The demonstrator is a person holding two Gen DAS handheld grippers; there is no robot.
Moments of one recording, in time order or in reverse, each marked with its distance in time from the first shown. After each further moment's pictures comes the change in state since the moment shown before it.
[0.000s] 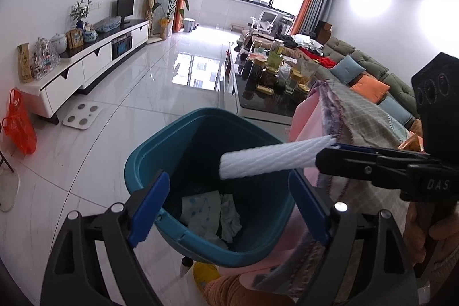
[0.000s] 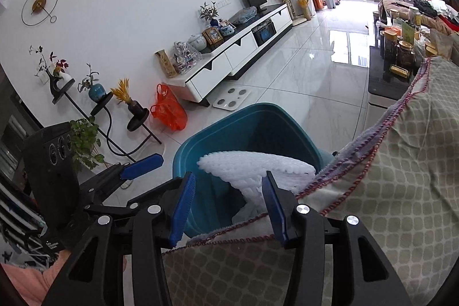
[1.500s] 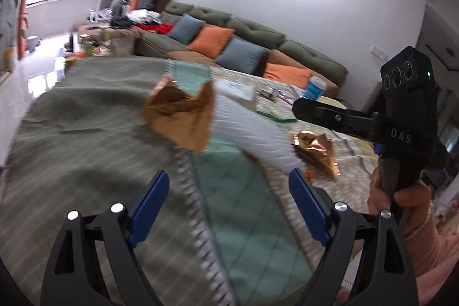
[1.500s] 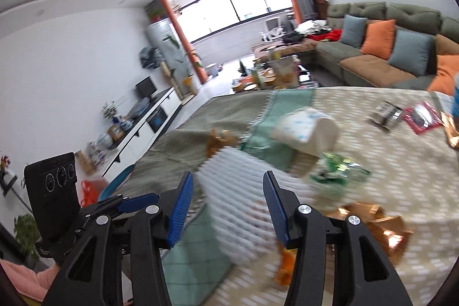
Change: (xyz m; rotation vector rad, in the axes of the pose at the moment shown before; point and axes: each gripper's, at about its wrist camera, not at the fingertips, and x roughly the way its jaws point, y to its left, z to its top) left arm 0.009 -0.287 -0.060 0.420 0.166 -0.693; right arm -0.293 -0.112 -0.157 0.328 -0.469 -0.462
